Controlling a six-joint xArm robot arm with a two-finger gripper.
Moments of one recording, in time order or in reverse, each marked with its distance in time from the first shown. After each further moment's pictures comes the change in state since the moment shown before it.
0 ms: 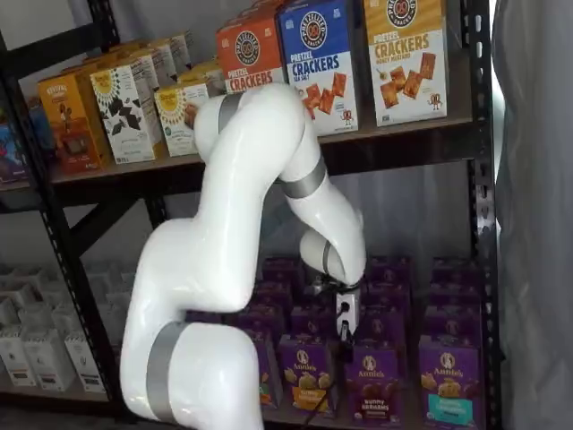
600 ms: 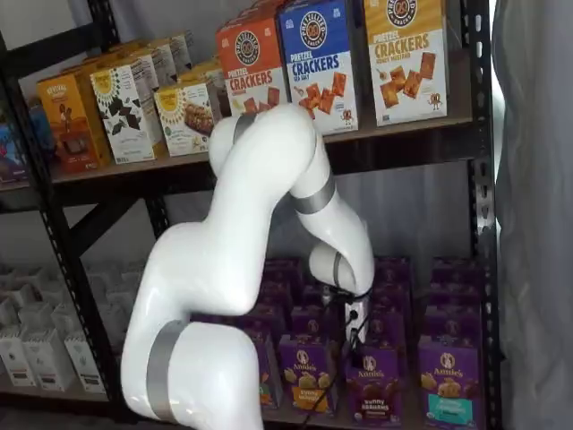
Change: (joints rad) arm -0.020 0.137 -0.130 -0.131 -0.033 0.098
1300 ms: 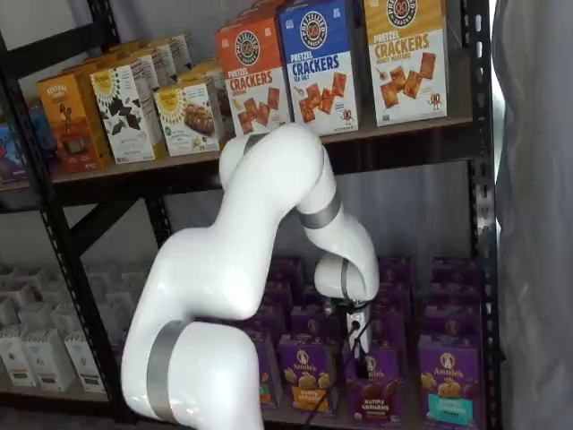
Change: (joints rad) arm -0.004 0.111 -0.105 -0.192 -0.002 0.172
